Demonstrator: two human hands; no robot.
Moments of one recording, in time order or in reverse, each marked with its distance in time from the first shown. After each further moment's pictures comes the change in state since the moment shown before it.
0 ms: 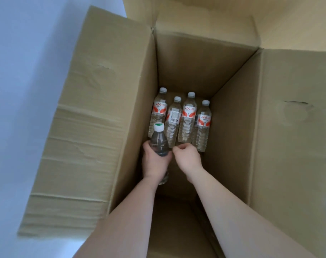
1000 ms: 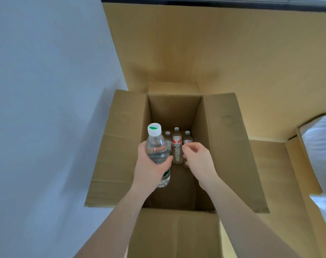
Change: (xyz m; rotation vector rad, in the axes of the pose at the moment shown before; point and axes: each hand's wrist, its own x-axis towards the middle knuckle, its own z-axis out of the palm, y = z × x) left_hand -0.162 0.079 -0.125 -0.071 -0.142 0.604; right_hand -0.207 -0.030 -0.079 0.357 0.208 -0.375
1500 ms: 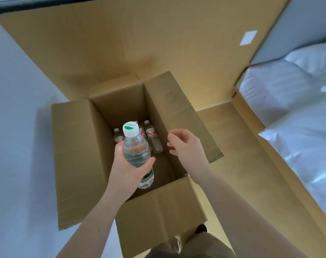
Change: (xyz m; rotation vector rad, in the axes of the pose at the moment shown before) left_hand -0.042 0.025 0.010 0.119 -0.363 0.179; right_hand -0.088 0.018 -0.063 0.219 0.270 -0.043
